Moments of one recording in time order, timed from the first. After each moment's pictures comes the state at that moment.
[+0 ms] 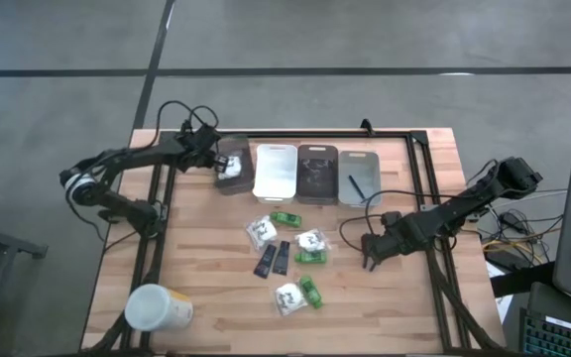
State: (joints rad) left arm 0.82 1.37 0.69 -0.38 -0.36 -0.35; right arm 0.42 1.31 0.68 -0.94 0.08 1.96
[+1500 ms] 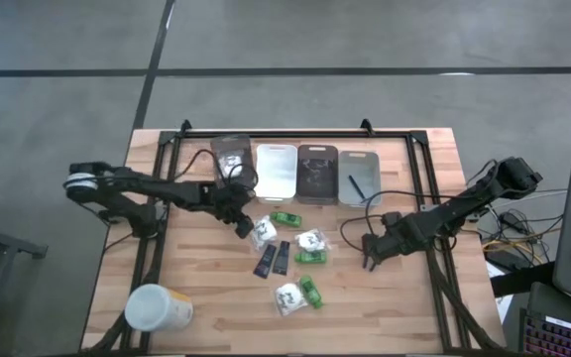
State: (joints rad) left arm 0.14 1.41 0.59 -0.16 0.09 -0.63; right arm 0.42 1.31 0.66 -0.92 0.07 1.95
